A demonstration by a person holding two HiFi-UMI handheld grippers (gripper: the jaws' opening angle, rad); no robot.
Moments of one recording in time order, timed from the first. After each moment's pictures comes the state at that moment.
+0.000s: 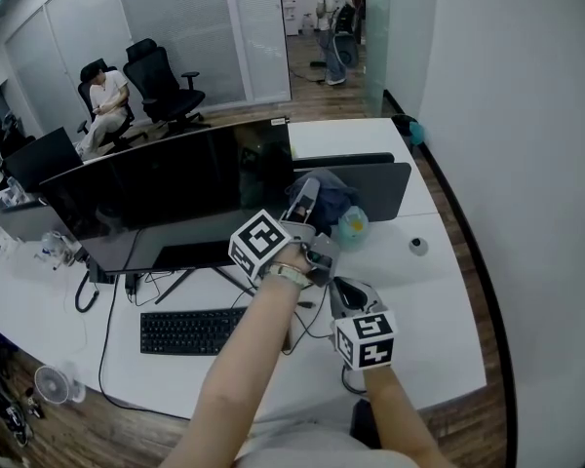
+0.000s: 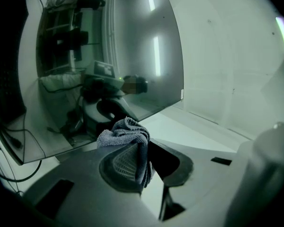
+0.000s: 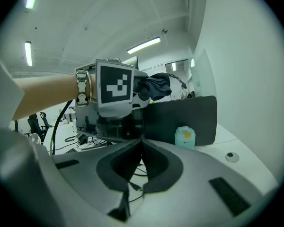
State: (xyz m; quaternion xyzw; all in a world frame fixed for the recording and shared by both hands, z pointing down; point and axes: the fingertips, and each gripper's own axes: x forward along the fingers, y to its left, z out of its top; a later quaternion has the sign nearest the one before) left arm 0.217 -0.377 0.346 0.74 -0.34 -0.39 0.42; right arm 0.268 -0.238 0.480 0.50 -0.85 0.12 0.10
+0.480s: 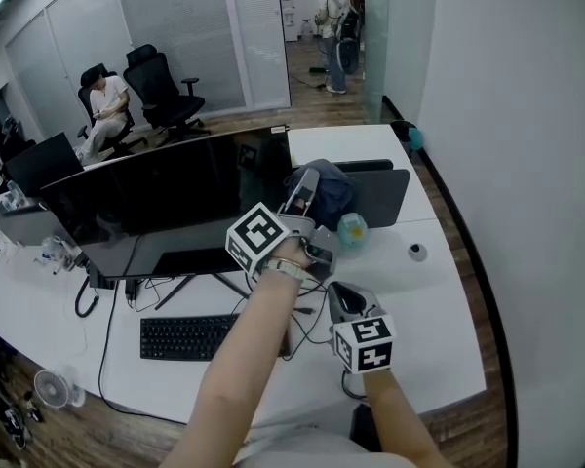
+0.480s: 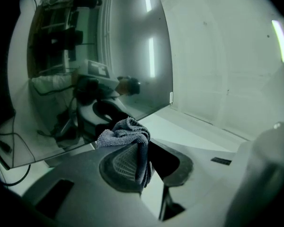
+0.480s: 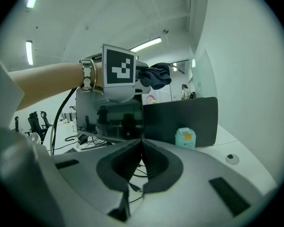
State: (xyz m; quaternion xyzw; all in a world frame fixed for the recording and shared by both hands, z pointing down) left arm 0.218 -0.383 0.309 0.75 -0.32 -0.41 0.40; right arm 0.266 -0.241 0.478 0.50 -0.85 0.12 0.10
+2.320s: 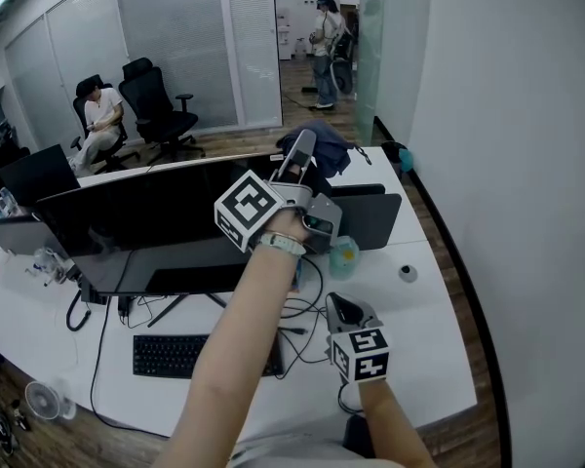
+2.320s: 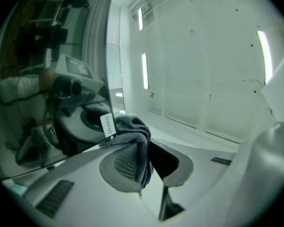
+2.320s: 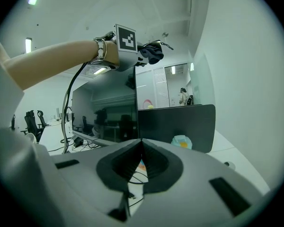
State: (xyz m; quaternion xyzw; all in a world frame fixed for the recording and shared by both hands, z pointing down) left arm 0.217 -0.401 0.184 0.78 -0.26 -0.46 0.33; right arm 0.275 -0.256 0.458 0.51 -0.85 0.11 0.10
